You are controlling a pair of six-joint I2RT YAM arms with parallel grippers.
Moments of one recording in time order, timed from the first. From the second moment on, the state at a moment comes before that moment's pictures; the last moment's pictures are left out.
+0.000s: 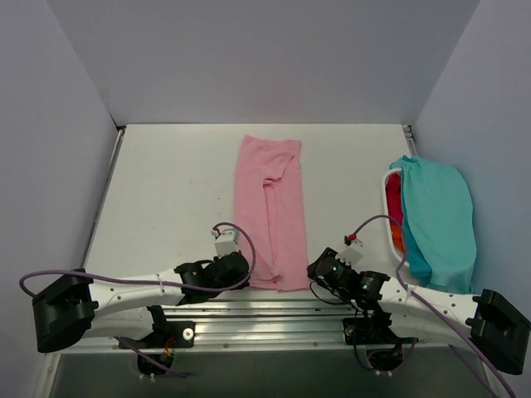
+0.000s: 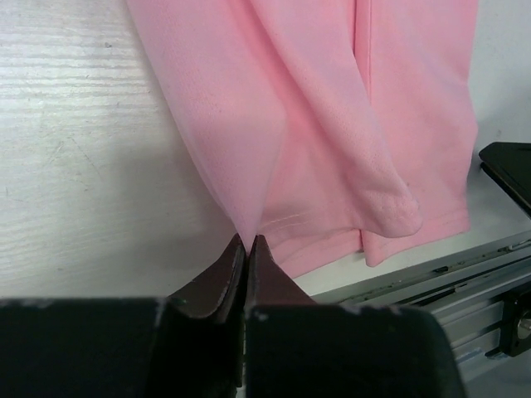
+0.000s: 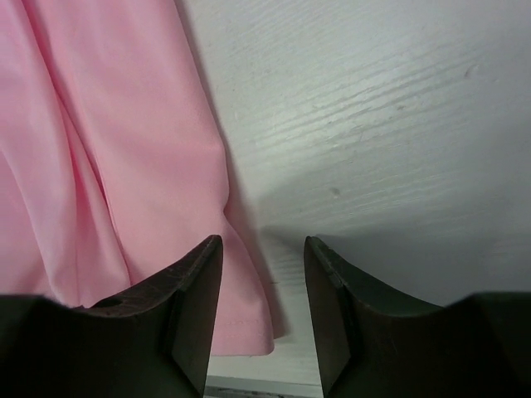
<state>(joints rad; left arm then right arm) -1.16 1.17 0.50 -0.19 -0.42 -1.07 0.99 0.89 0.22 -0.24 0.51 1.34</state>
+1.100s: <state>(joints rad) -1.17 1.05 0.59 -0.35 -0.45 -1.06 1.27 0.89 0.45 -0.49 0.68 1.49</state>
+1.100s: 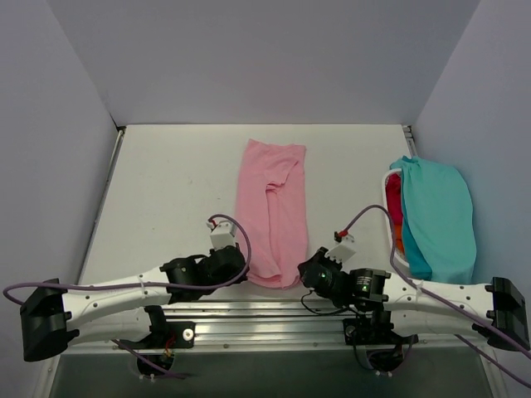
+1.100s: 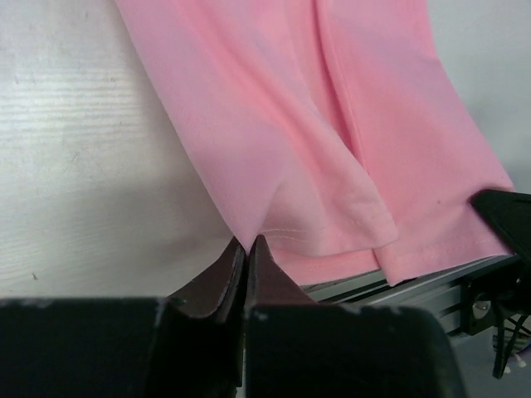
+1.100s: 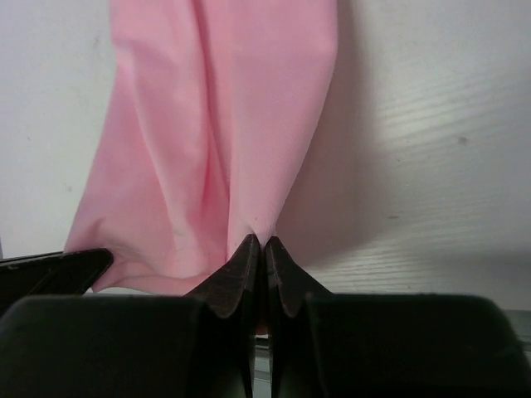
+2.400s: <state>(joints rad) -0.59 1.30 0.95 -0.29 -0.12 -0.72 0.78 1.42 0.96 -0.34 0.66 0.97</state>
